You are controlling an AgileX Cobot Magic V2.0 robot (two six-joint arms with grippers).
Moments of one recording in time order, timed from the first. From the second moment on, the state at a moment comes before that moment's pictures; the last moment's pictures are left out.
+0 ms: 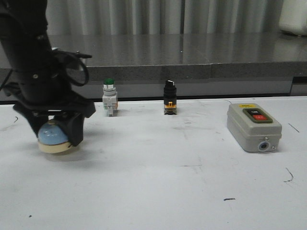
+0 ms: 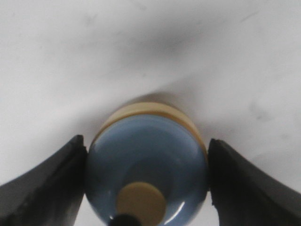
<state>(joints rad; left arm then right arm) -0.44 1.90 -1.32 0.07 0.80 -0.07 0.08 -0.01 0.03 0.03 0.24 -0.04</state>
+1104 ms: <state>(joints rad) -0.64 2.21 -1.80 0.05 0.98 -0.06 0.08 -0.01 0.03 0.03 0.24 -0.04</state>
